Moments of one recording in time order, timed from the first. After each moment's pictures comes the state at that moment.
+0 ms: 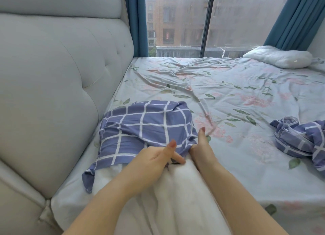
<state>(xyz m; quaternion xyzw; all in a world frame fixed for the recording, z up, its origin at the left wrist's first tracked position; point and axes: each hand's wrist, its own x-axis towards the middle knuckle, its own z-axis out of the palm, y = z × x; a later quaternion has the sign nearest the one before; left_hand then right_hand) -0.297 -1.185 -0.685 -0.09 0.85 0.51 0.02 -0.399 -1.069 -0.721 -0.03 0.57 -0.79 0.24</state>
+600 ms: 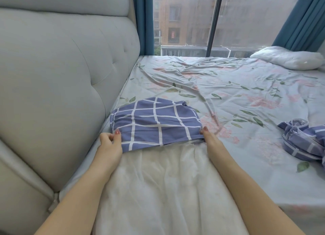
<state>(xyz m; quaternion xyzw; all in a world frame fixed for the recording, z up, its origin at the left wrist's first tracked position) -0.286 -1.278 -0.727 -0.40 0.74 0.50 -0.19 -0.409 -1.044 -0.724 -0.08 0.78 -0.61 0.10</state>
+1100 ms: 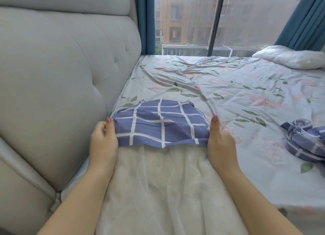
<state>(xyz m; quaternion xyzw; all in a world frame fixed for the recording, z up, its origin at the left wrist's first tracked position) -0.284 -1.274 -0.707 -0.32 0.68 0.53 -0.39 -0.389 -1.047 -0.702 -0.14 0.83 -0.54 -0.11</state>
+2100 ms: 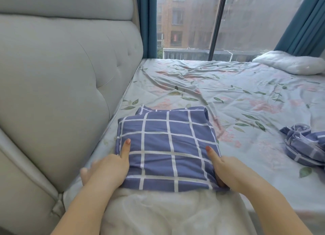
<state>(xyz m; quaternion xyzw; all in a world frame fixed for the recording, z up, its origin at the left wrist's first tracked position) -0.260 -1.259 -0.712 -0.45 0.86 0.23 0.03 -0.377 -1.010 -0.698 -0.12 0.94 -0.25 0.18</state>
